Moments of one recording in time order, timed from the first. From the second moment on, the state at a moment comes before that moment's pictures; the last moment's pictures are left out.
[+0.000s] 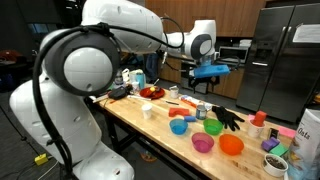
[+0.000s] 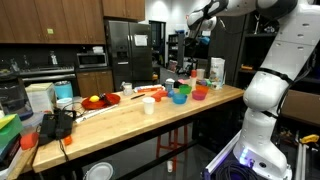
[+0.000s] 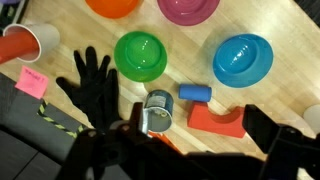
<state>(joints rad) -0.06 -0.19 -0.28 -2.00 -0.03 2.02 -0.79</state>
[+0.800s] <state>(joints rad) -0.09 0.00 -0.25 -1.96 0.28 1.90 -1.03</state>
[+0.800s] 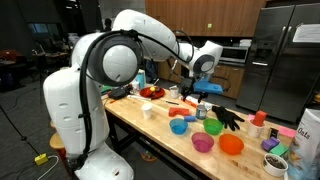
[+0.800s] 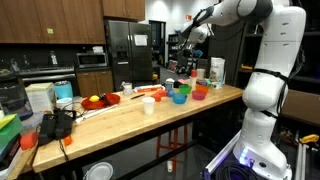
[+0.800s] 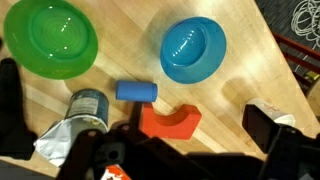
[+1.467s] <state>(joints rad) -0.14 0.16 -0.19 -1.87 0.28 1.78 -1.01</state>
